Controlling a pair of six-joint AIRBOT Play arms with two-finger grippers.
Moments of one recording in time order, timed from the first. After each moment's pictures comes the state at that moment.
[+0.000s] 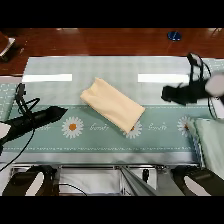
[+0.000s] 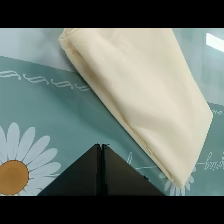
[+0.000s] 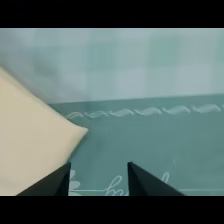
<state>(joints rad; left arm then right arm) 0.06 -0.61 0.42 0.75 -0.82 -1.35 0.16 -0.98 0.93 -1.44 1.09 1.94</state>
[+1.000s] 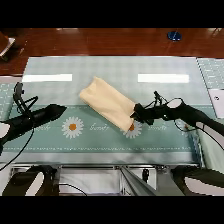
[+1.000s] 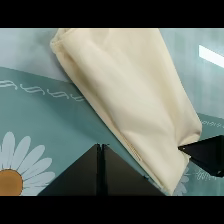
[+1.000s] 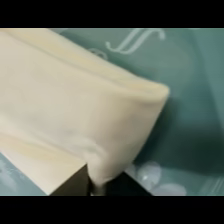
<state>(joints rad) 0.06 -0.61 0.42 0.72 -0.79 -1.36 0.25 -1.40 0.70 -0.55 0.77 1.53</state>
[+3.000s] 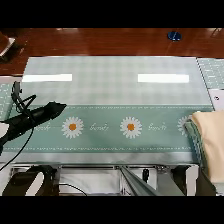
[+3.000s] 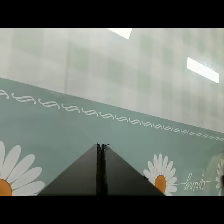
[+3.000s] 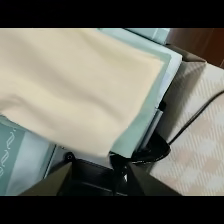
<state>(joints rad) 0.06 -0.61 0.42 0.67 -0.76 -1.36 -1.06 -0.62 1.06 -1.76 1.85 1.68</state>
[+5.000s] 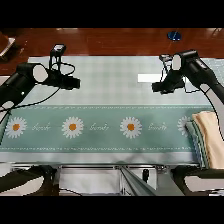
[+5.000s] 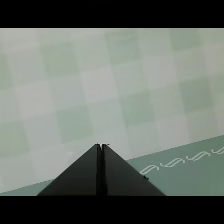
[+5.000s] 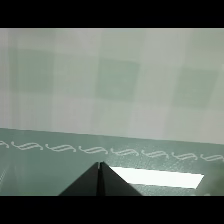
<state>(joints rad) -0.25 -1.32 1.15 1.44 -0.86 -1.55 0.21 -1.56 1.41 -1.67 1.33 1.72</state>
